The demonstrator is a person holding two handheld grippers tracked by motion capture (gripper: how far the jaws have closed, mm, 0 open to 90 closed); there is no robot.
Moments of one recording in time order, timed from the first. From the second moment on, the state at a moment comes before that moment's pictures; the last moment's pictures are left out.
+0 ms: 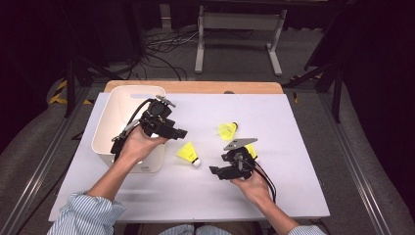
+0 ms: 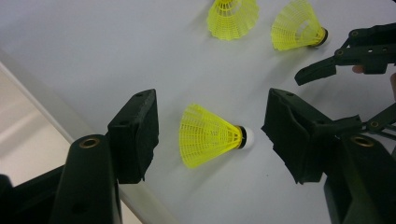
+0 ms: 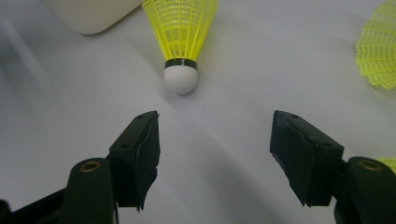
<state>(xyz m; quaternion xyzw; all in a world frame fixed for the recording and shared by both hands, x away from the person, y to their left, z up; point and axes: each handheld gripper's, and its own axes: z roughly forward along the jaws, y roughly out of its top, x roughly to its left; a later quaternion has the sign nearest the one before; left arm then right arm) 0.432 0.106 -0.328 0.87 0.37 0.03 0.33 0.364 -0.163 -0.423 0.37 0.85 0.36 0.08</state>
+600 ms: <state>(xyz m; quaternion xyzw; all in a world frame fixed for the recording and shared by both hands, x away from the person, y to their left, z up) 0.433 0.104 -0.323 0.87 0.37 0.03 0.32 0.385 -0.124 -0.429 0.35 0.88 0.31 0.06</state>
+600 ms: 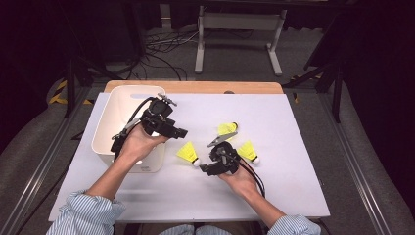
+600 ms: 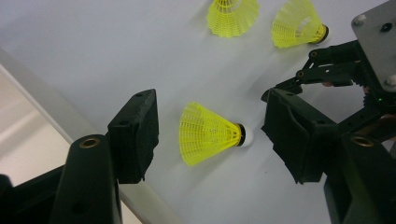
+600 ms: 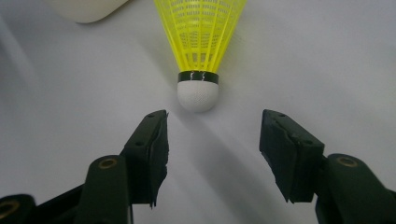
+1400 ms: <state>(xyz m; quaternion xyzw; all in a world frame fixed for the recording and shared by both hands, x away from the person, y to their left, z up) 0.434 0.104 -0.320 0.87 0.37 0.04 0.32 0.398 -0.088 -0.437 0.34 0.90 0.27 0.07</state>
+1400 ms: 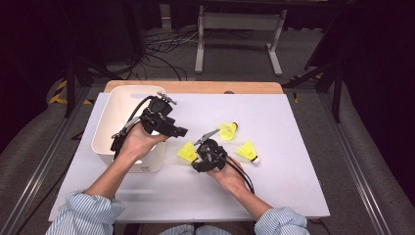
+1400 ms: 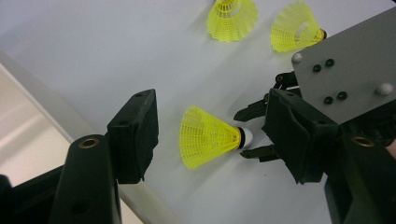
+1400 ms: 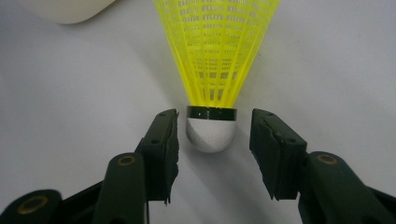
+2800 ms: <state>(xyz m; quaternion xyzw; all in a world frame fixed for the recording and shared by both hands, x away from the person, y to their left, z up) 0.427 0.096 -0.319 0.88 0.36 0.03 0.31 0.381 -0.118 -0.421 0.35 0.89 0.27 0.07</state>
